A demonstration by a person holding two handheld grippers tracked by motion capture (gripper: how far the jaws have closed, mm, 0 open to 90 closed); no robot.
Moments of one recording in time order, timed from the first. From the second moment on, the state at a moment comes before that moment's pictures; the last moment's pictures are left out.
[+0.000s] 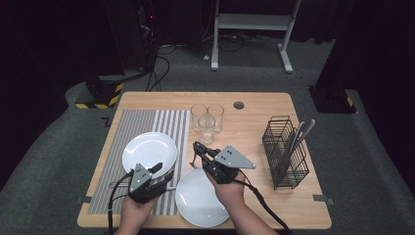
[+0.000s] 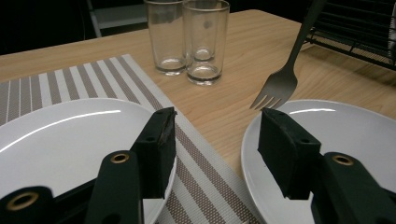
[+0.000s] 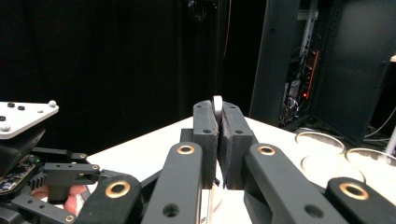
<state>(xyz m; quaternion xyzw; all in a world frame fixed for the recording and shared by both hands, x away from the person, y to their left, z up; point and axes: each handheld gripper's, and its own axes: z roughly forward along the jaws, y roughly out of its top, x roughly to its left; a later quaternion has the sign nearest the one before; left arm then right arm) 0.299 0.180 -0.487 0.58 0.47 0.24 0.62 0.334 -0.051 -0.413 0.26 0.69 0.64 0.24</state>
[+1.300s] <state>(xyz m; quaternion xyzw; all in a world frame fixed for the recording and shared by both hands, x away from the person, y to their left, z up) 0.329 0.161 -0.461 0.57 0.45 0.21 0.66 0.345 -0.069 -0.394 0.30 0.67 0.62 0.26</state>
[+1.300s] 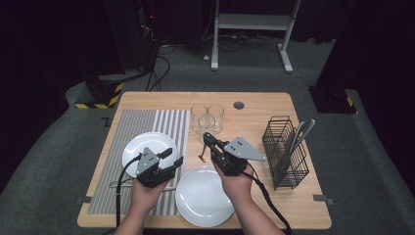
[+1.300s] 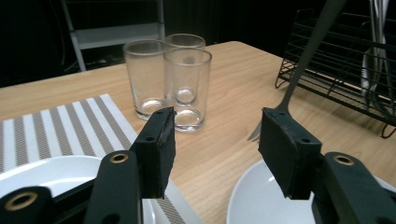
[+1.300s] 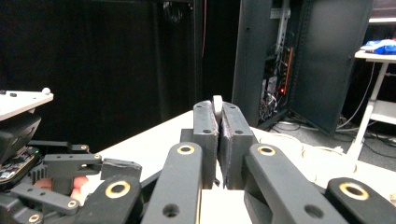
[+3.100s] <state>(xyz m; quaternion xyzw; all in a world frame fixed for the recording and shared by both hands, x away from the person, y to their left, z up) 0.308 0.144 -0.448 0.54 0.42 0.20 0.70 0.330 -0.018 -0.410 0.26 0.71 0.61 0.21</state>
